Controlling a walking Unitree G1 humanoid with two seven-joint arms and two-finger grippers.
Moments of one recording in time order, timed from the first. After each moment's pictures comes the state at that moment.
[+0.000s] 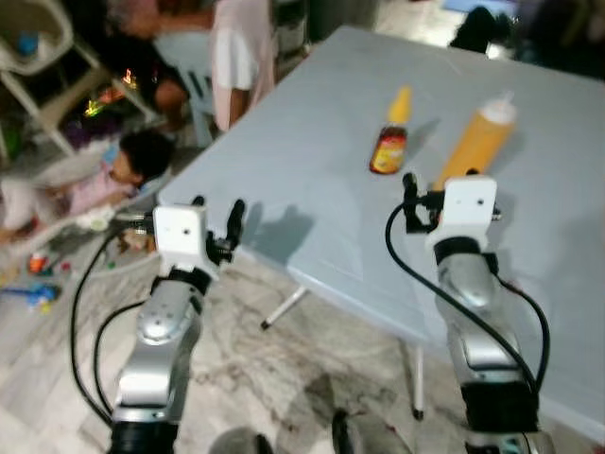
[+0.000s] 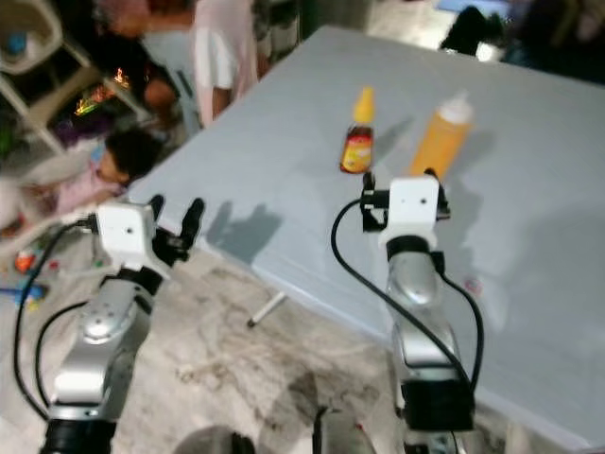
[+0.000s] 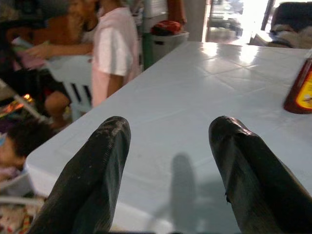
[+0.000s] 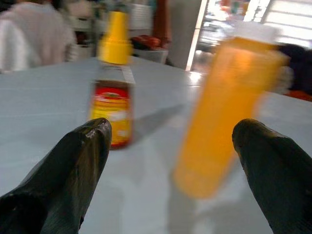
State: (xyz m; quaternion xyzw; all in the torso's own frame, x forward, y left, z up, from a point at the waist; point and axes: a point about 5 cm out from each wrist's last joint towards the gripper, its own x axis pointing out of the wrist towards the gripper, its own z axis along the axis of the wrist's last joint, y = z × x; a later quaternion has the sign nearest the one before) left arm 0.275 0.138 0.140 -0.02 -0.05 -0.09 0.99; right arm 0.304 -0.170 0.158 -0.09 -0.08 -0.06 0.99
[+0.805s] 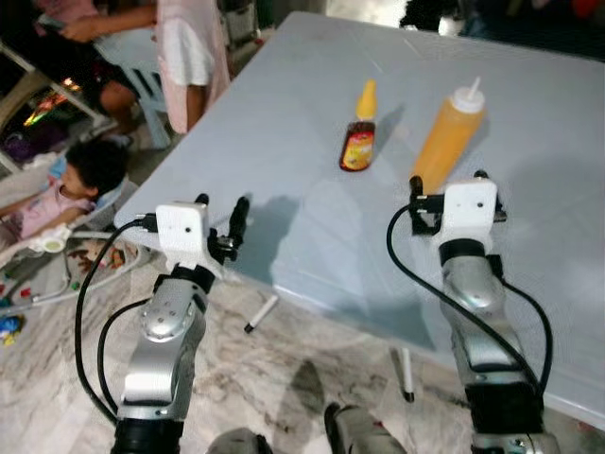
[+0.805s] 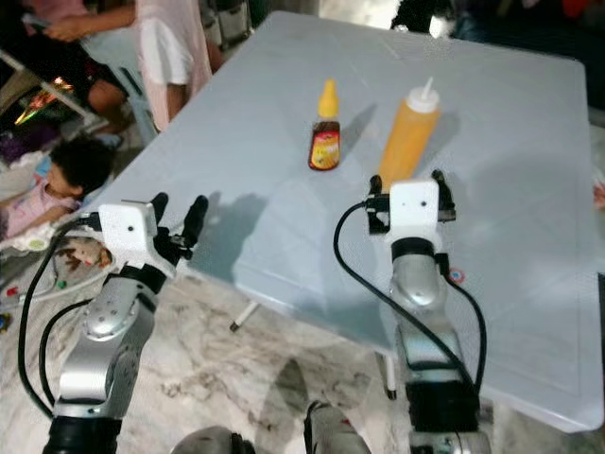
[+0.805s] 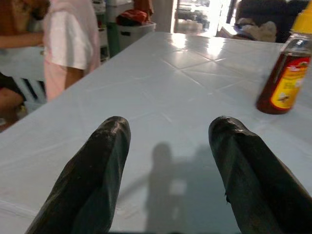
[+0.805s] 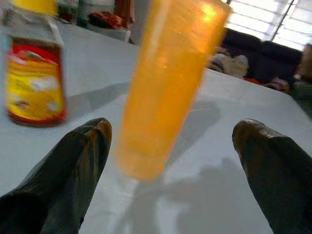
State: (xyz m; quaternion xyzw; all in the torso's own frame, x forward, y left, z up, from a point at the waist) left arm 0.276 0.132 0.142 -0.03 -0.05 -0.10 0.99; right arm 0.302 -0.177 0.154 -0.13 -0.07 -0.08 0.99
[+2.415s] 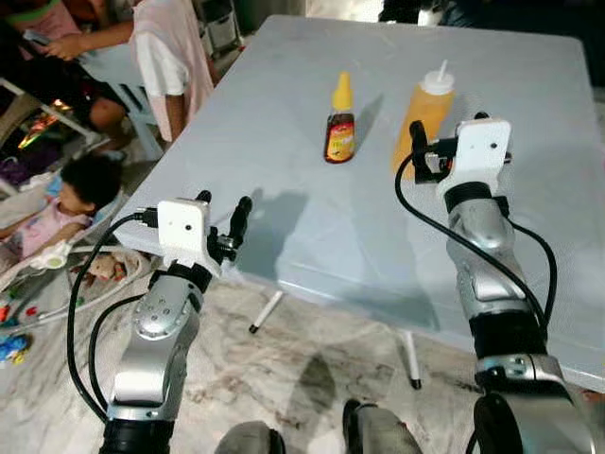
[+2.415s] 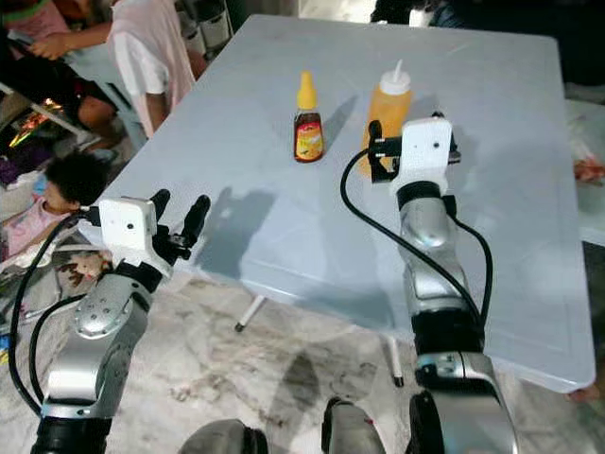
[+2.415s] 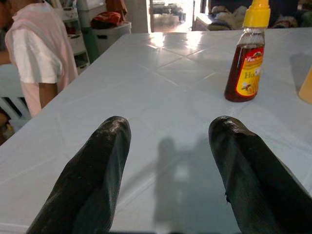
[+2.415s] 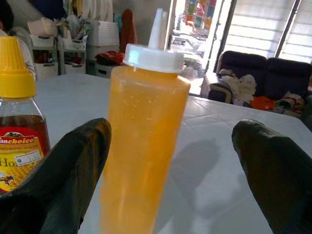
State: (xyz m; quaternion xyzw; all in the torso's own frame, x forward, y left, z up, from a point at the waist) left arm 0.274 0.139 0.148 0.00 -0.05 -0.12 0.99; right arm 0.356 -0.180 0.195 -0.09 -0.14 -0.02 0.99
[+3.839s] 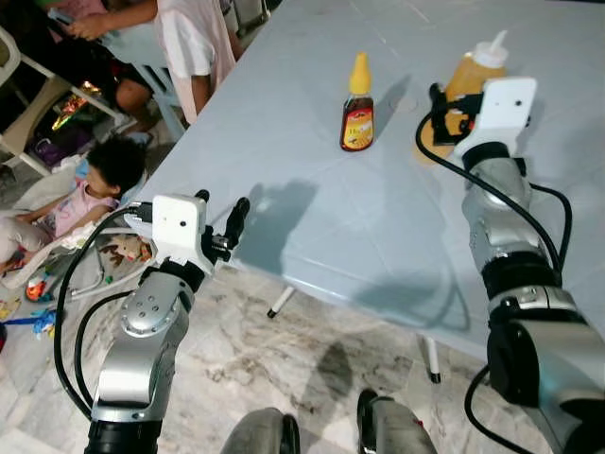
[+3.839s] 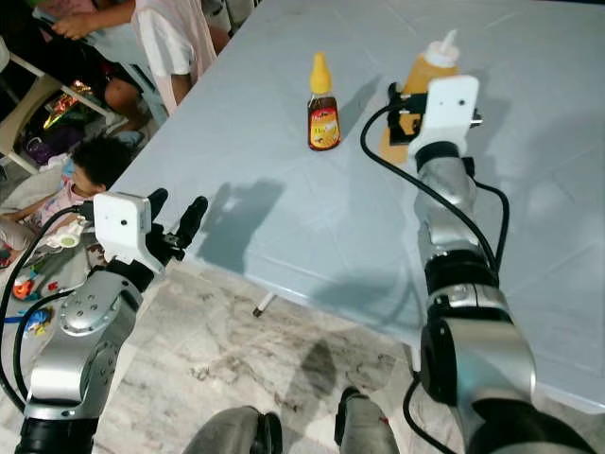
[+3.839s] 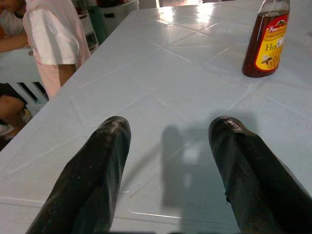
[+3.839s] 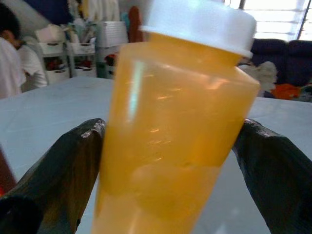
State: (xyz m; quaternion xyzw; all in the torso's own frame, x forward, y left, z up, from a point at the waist) left arm 0.271 0.145 0.156 0.01 -0.03 -0.14 0.99; right arm 0.393 -0.201 0.222 -0.08 -0.16 -0.02 0.98
